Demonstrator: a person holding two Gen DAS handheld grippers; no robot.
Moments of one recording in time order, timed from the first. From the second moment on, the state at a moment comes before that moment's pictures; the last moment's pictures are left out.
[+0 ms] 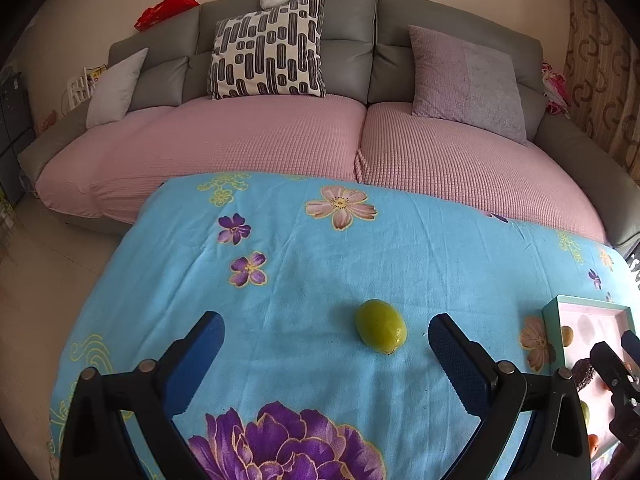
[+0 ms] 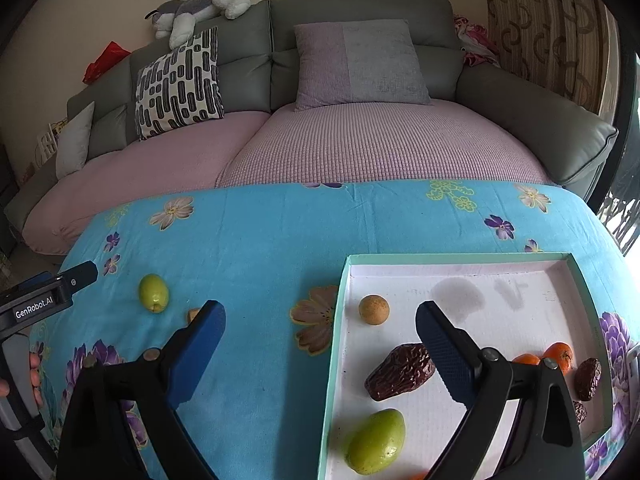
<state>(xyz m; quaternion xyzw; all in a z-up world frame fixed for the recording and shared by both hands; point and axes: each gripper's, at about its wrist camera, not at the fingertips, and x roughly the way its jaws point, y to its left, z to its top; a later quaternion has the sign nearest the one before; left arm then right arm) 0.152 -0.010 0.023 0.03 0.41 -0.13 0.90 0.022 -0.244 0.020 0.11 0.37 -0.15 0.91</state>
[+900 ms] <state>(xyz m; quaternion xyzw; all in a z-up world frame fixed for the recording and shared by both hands) 0.186 0.003 0.018 0.03 0.37 -0.16 0.92 0.086 -0.204 -0.003 0.08 0.42 -0.09 0.90</state>
